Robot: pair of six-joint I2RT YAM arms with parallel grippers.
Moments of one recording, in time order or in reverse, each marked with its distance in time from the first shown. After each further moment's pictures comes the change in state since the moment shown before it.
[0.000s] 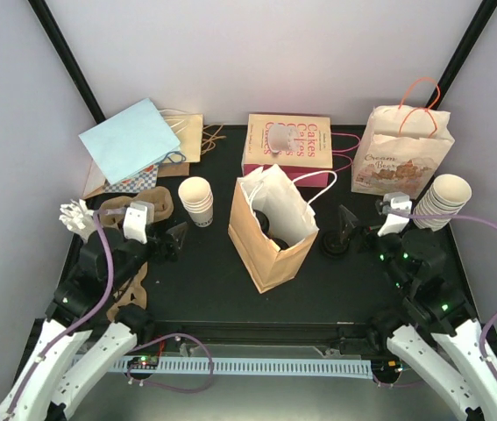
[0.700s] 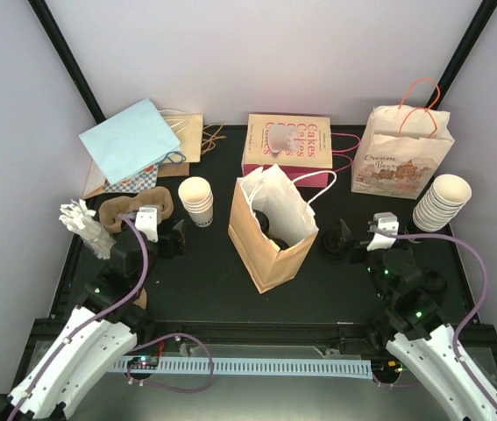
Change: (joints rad) left arm 0.000 -0.036 -0.322 0.247 -0.266 -0.005; right arm 0.000 -0.192 -0.388 0.188 0.156 -0.075
